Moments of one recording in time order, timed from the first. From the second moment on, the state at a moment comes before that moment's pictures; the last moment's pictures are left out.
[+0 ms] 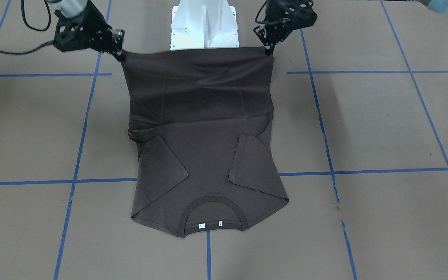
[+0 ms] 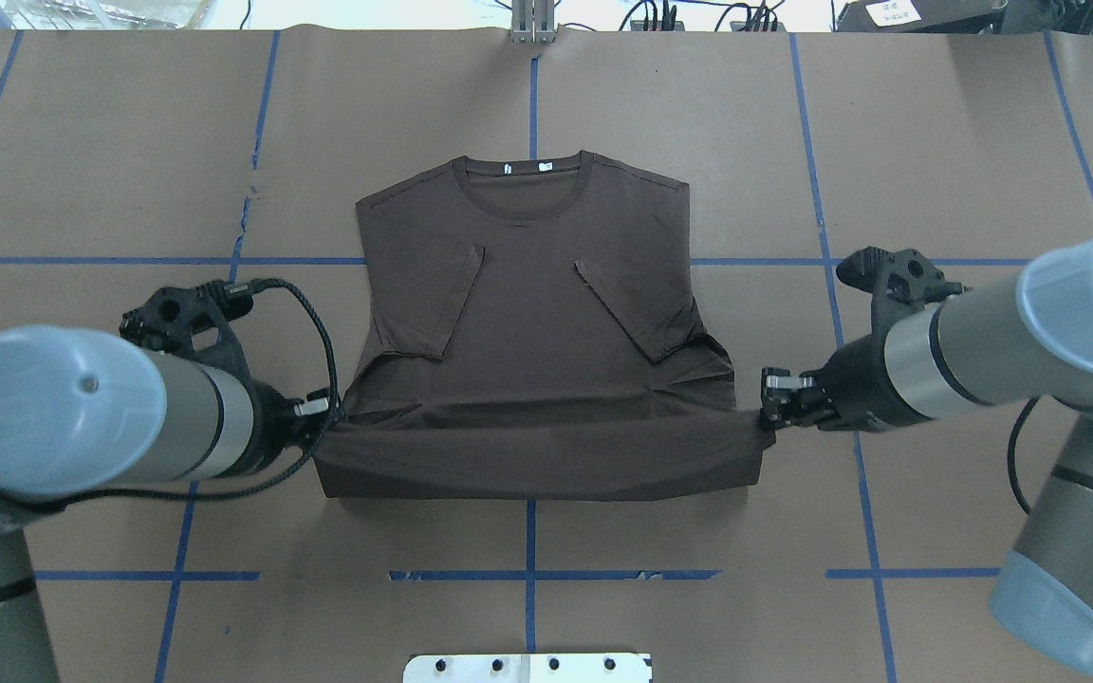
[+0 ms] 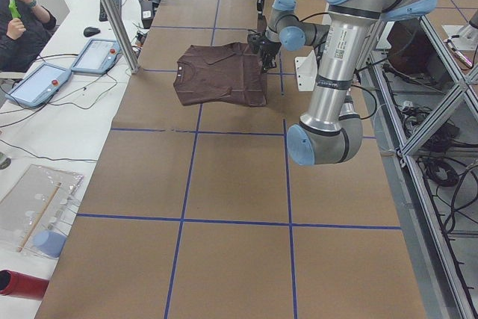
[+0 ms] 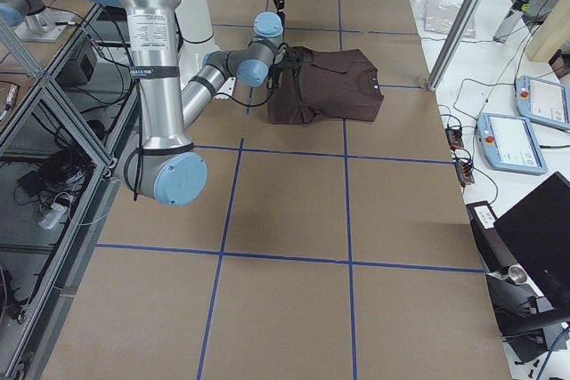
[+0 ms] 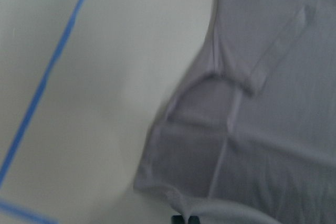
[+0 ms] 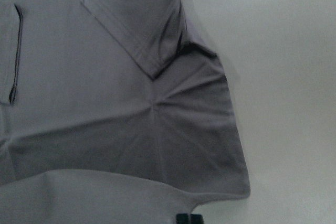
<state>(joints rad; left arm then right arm) -0.45 -1.94 -2.26 -1.33 -1.69 -1.63 0.63 -1.42 2.16 -1.31 2.05 1.42</state>
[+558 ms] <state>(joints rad) -0.62 -2.05 -1.95 -1.50 -1.69 -1.53 0.78 -1.20 1.87 -1.31 2.04 1.34</state>
